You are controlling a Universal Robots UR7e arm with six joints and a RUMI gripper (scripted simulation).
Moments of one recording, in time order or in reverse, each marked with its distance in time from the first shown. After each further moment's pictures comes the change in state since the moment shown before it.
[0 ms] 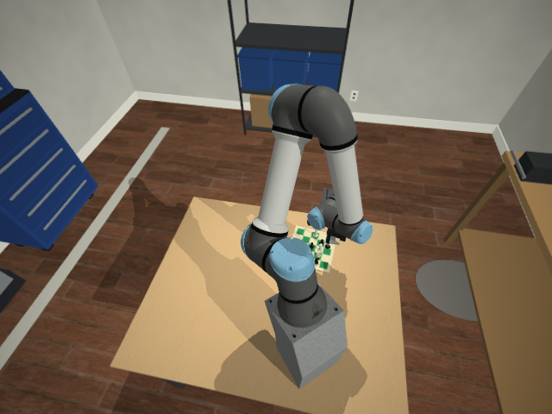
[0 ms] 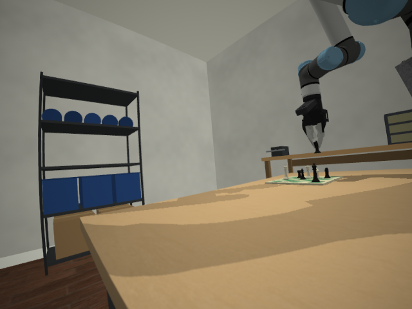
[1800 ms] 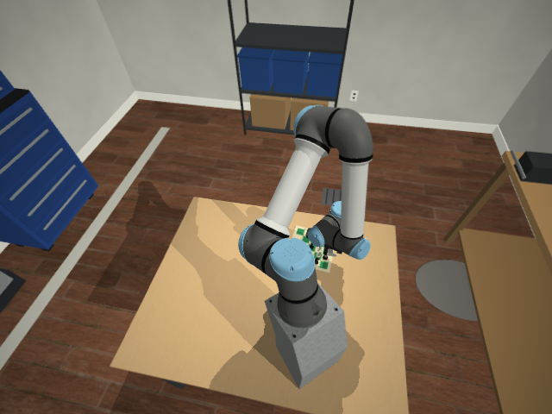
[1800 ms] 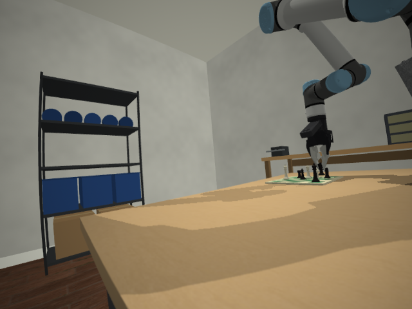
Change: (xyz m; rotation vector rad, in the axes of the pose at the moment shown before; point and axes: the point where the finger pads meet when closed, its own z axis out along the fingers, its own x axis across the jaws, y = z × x) arm -0.006 0.002 0.091 0.000 0.001 0.006
